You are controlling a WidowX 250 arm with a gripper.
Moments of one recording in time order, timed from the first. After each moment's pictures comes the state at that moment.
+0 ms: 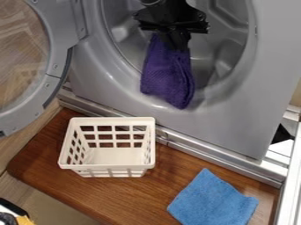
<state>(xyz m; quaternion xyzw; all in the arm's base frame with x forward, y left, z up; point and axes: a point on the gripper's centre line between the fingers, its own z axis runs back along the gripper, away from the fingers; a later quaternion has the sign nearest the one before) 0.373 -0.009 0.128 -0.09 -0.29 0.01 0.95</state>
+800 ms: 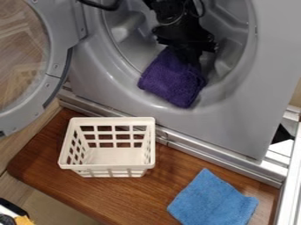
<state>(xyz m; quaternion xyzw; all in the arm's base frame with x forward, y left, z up) 0.403 -0.015 0.081 -0.09 -0.27 -0.05 0.96</state>
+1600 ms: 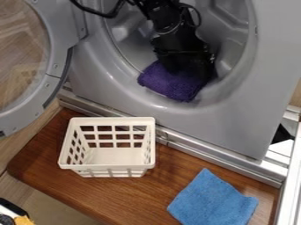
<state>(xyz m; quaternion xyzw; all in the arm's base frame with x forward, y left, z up) 0.390 -0.014 0.068 -0.10 -0.24 -0.04 0.97</state>
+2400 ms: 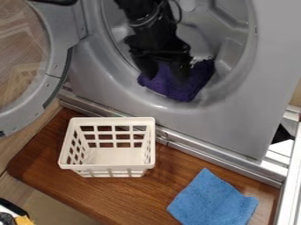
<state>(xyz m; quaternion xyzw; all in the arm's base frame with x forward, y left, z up) 0.317 -0.010 0.100 -0.09 -0.18 -0.06 0.98</state>
